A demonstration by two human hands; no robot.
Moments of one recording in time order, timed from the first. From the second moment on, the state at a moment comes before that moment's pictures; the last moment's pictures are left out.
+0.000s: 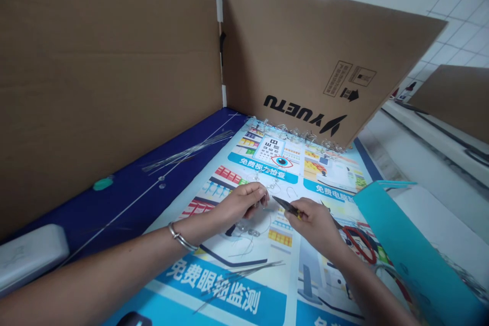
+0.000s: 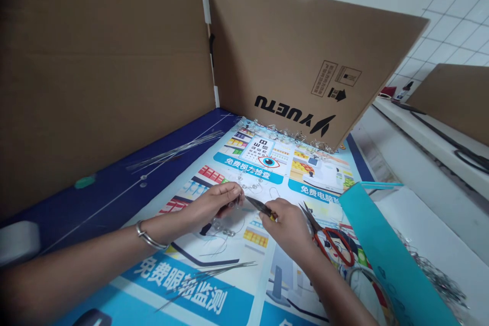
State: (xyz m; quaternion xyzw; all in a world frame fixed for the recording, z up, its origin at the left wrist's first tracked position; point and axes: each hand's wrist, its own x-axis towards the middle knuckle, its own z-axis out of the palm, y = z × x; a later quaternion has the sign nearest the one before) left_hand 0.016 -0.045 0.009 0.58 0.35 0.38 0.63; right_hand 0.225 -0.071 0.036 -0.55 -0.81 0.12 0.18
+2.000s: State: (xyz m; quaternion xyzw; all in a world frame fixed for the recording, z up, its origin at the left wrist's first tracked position) left_hand 0.019 -0.046 0.006 0.60 0.38 0.50 0.49; right_hand 0.211 -0.087 0.024 -0.52 -0.83 -0.02 0.18
